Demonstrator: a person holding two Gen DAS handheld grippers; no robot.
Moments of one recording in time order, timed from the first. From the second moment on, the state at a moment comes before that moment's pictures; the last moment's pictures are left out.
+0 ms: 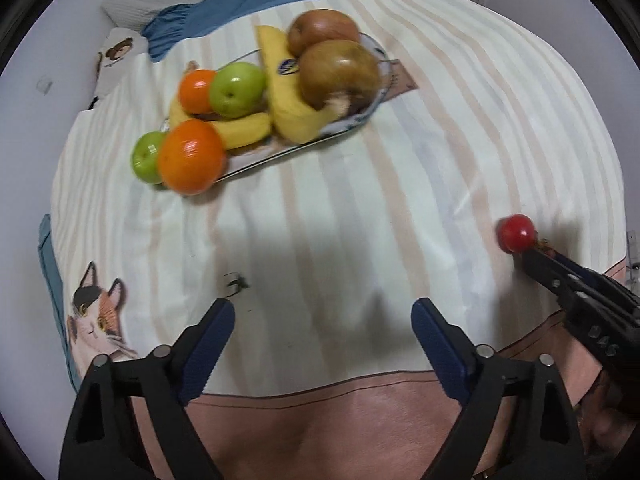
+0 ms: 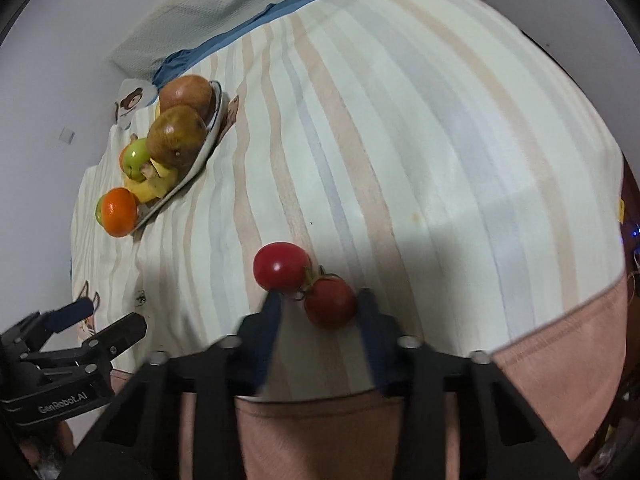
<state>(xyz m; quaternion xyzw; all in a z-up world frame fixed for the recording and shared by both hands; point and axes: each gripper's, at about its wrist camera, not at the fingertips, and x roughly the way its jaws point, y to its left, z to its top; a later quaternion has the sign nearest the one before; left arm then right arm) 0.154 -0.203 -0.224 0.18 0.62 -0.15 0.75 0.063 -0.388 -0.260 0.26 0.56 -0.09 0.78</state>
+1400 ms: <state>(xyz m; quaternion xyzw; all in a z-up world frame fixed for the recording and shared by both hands) 0.195 -0.234 -0.181 0.07 0.61 -0.20 0.77 0.094 -0.396 -0.195 0.21 0.53 -0.01 0.82</state>
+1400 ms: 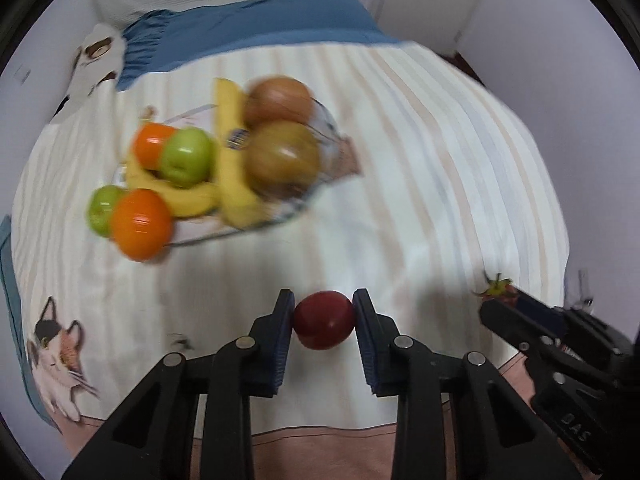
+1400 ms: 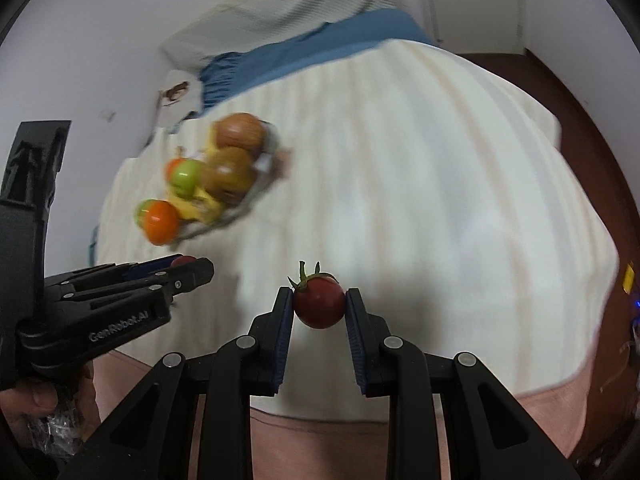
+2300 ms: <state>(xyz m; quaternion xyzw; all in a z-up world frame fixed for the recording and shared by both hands) 0.410 -0.107 -0.241 0.04 0.70 -0.19 0.69 0.331 -0.266 -0.204 0.08 0.58 0.06 0.81</state>
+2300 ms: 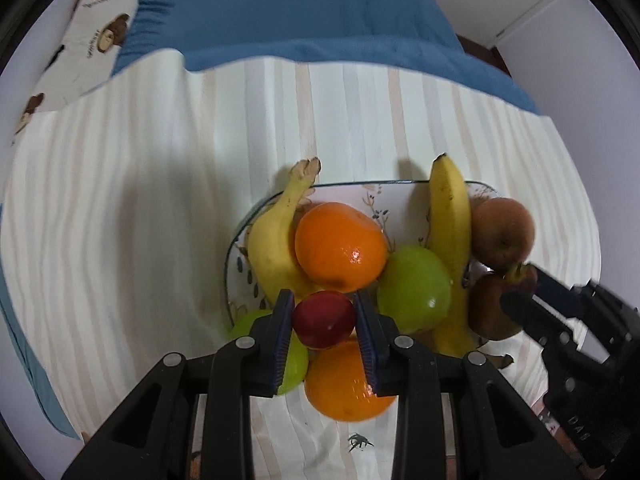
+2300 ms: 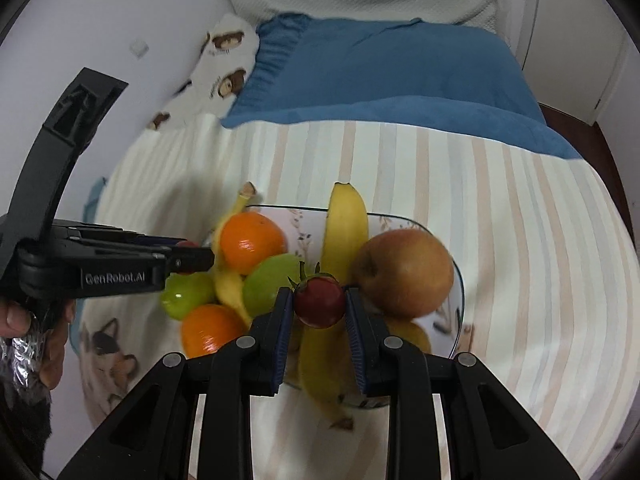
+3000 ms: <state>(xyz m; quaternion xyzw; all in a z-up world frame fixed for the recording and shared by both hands) 0.398 -0.116 -0.249 0.05 0.71 -0.17 0.68 0.351 -0.260 -0.221 0.06 0.65 0.04 0.76</state>
